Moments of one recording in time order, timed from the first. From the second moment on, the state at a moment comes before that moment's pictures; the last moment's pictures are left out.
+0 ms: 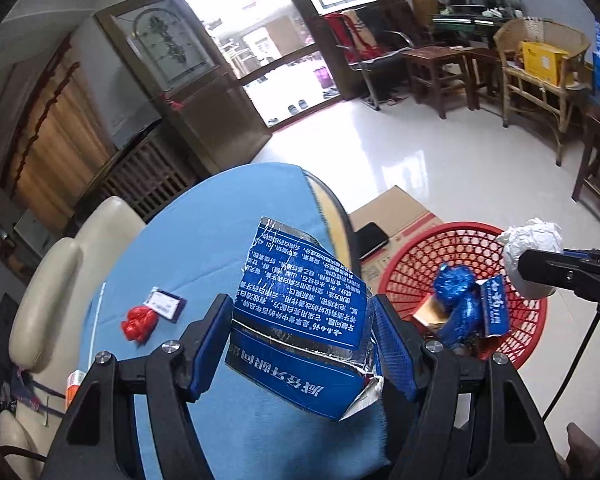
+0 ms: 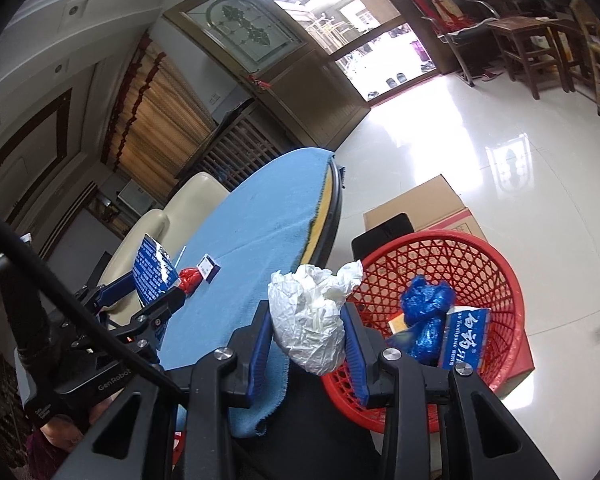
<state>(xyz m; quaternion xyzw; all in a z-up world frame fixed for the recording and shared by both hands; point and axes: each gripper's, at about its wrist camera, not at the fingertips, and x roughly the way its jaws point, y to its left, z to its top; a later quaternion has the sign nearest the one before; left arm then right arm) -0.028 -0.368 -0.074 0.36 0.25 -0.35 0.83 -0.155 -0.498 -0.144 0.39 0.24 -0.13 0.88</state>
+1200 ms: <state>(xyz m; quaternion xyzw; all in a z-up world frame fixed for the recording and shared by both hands) -0.030 -0.401 -0.119 0.30 0.34 -0.46 0.76 -0.175 -0.532 -0.174 0.46 0.24 -0.17 0.84</state>
